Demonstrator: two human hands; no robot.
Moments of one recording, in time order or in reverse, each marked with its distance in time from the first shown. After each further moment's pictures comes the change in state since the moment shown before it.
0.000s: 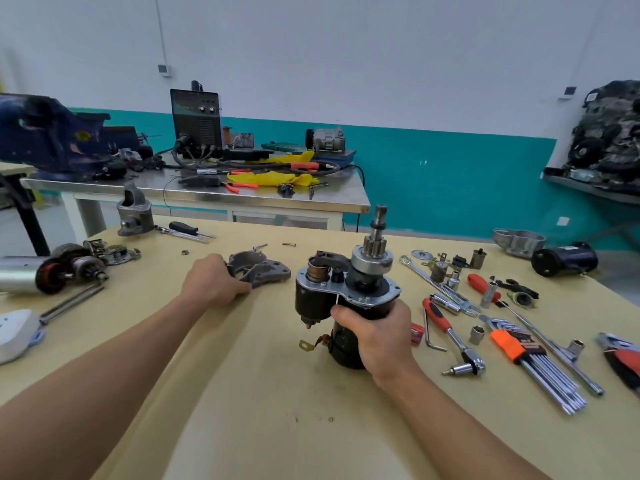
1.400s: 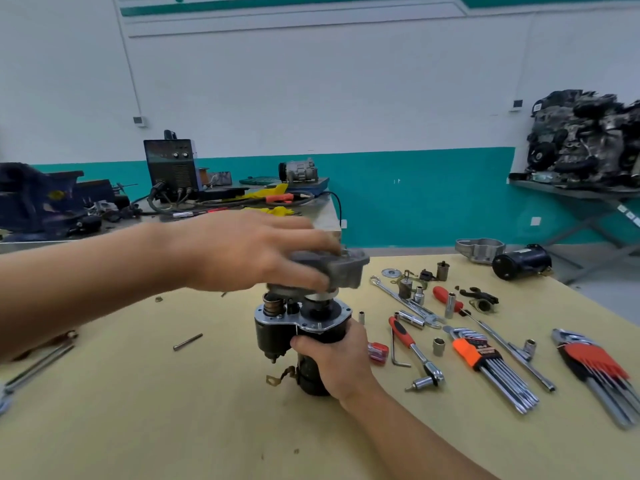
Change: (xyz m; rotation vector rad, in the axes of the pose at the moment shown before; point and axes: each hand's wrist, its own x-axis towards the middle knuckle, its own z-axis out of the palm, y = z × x) left_hand -0.129 0.168 -0.142 0.798 0.124 1.817; right_hand 0.002 -0.007 -0.002 0.074 -0.071 0.024
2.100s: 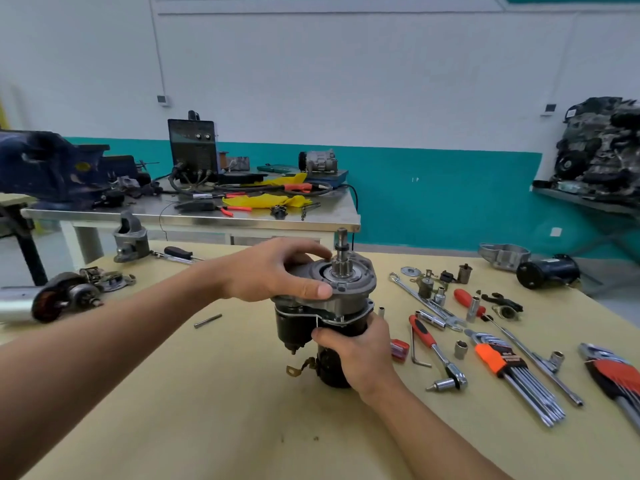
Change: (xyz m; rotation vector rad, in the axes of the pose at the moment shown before) left_hand -0.024 0.017 0.078 -1.372 -0.009 -0.827; right_hand -0.002 -0.004 0.001 -0.033 -0.035 -0.052
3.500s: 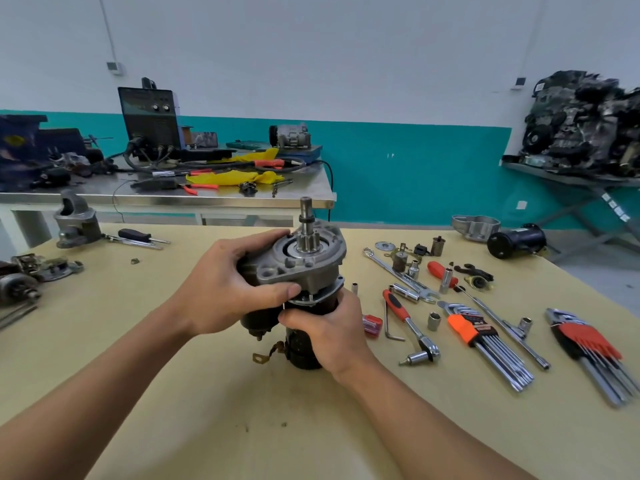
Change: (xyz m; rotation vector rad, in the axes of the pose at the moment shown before) left_hand -0.013 -0.018 0.055 -0.204 0.426 0.284; right_hand 0.002 0.000 -0.004 0.052 -0.058 -0.016
